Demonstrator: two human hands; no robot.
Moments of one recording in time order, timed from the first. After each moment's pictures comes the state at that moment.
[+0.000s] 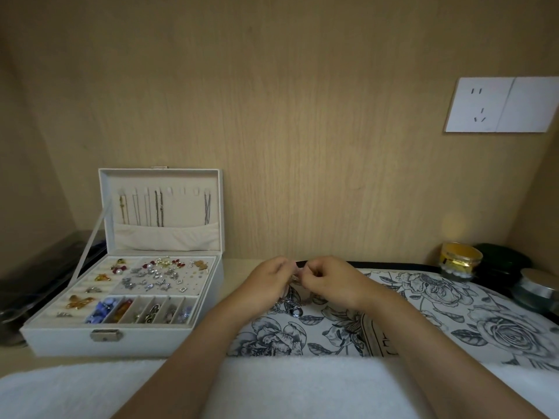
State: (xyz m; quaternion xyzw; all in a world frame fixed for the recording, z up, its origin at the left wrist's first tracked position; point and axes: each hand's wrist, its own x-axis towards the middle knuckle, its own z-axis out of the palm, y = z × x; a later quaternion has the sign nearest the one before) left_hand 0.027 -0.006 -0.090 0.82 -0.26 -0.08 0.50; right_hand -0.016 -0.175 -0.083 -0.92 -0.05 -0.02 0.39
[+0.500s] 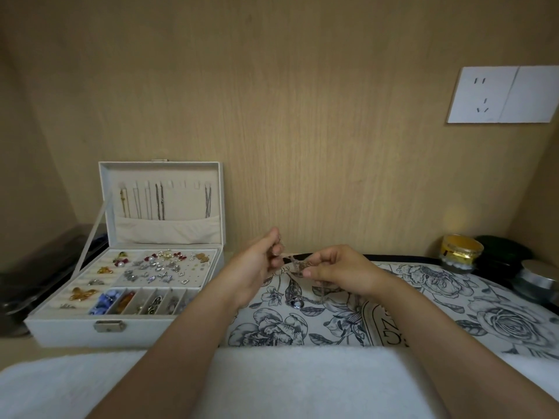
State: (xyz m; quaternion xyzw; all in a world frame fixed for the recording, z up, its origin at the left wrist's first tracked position) left_hand 0.038 0.003 -0.075 0.58 -0.16 -0.22 0.77; right_hand -0.018 -0.188 -0.082 -0.83 -0.01 0.01 0.55
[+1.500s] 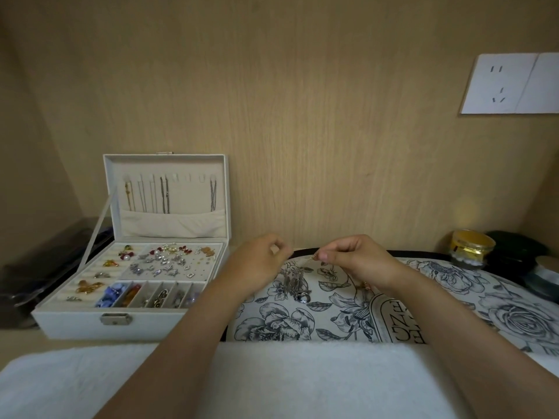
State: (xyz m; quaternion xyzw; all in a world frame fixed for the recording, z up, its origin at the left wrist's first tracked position) left_hand 0.039 0.012 -0.081 0.91 -0.23 0.03 0.34; right_hand -0.035 -0.190 -0.064 -0.84 0.00 -0.03 0.54
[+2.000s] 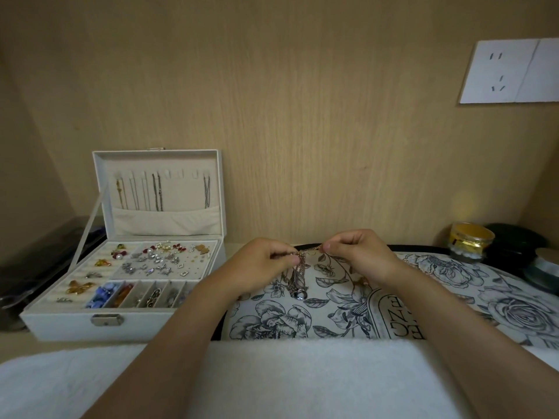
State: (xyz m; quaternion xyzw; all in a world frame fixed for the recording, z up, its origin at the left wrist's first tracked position) left_hand 0.037 0.013 -0.079 0.85 -0.34 -0.08 0.40; right_hand -0.019 -0.203 -0.084 -0.82 0.04 -0.10 0.56
